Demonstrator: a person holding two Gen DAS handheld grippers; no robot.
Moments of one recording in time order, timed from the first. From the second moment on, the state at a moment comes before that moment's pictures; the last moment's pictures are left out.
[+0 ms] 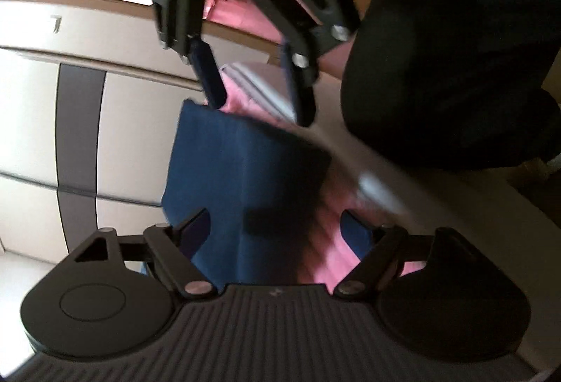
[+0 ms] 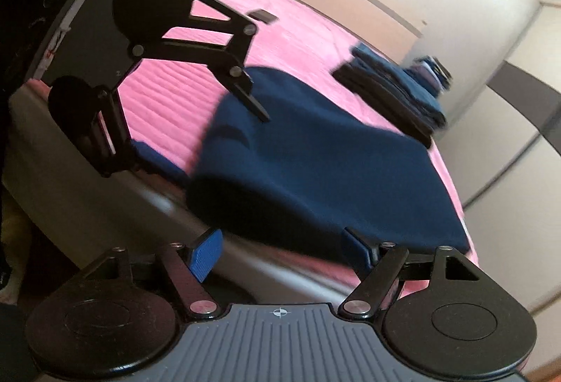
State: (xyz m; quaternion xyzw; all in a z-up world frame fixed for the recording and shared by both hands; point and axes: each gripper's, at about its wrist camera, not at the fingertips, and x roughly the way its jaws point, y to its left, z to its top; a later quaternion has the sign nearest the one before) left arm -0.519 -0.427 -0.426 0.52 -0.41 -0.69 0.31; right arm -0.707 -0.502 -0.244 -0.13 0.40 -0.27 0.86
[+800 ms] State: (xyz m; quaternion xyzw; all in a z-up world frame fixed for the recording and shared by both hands) left arm -0.461 -0.456 -0.352 0.49 -0.23 -0.72 0.43; right arm -0.691 -0.553 -0.282 -0.38 0.40 -0.24 0.80
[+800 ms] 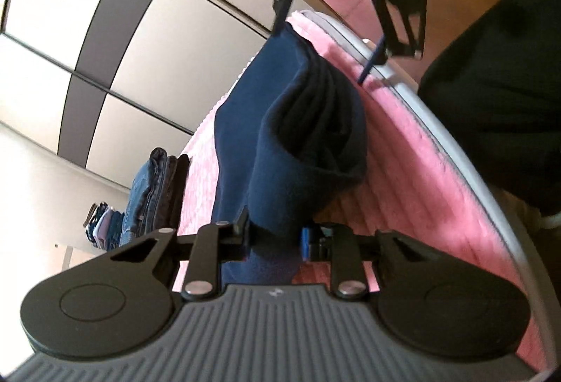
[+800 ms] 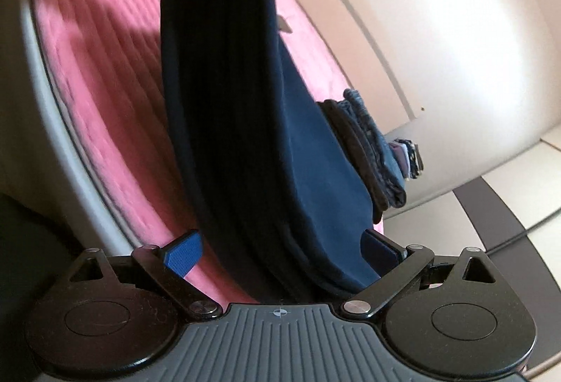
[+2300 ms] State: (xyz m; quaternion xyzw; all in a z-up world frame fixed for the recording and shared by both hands) left arm -0.530 -0.347 -0.385 0.48 -0.14 -0.64 0.58; right arm -0.700 -0.521 -0.198 -0.30 0.43 -0.18 0.83
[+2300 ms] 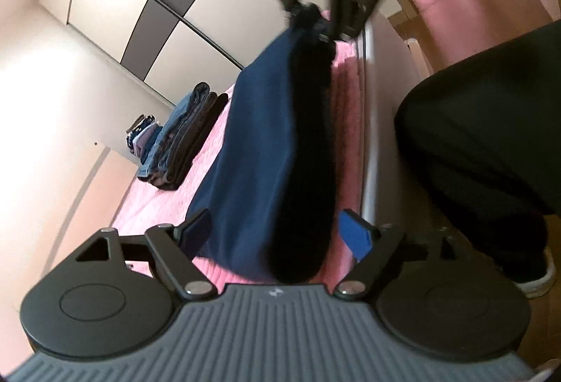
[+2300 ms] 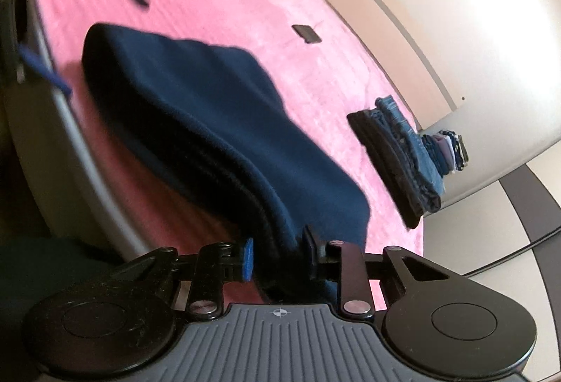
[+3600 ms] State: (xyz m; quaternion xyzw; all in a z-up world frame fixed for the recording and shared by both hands) left arm -0.531 -0.420 -0.381 0.56 -0.09 -0.61 0.55; right arm -0.684 -0.528 -0.248 -0.38 0.43 -0.18 0.80
